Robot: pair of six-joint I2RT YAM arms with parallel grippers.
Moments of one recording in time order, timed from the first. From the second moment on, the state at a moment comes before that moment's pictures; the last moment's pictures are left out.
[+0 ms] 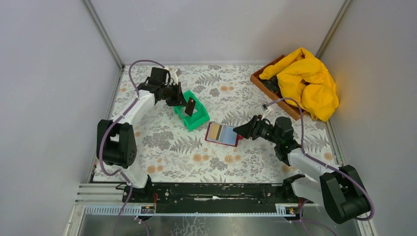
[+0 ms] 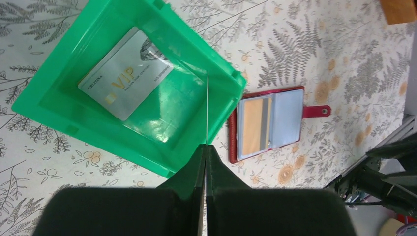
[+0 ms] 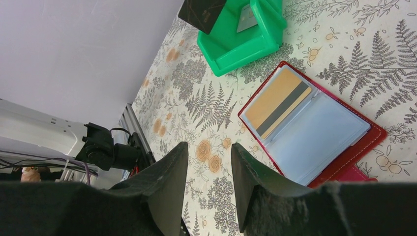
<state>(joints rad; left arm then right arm) -0.16 1.66 1.30 -0.54 0.51 -0.23 0.35 1.11 0.30 0.62 -0.63 0.72</state>
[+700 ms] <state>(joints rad) -0.20 1.89 1.39 -0.49 0.44 -0.25 0.35 1.16 0.30 0.64 -0.64 0.73</state>
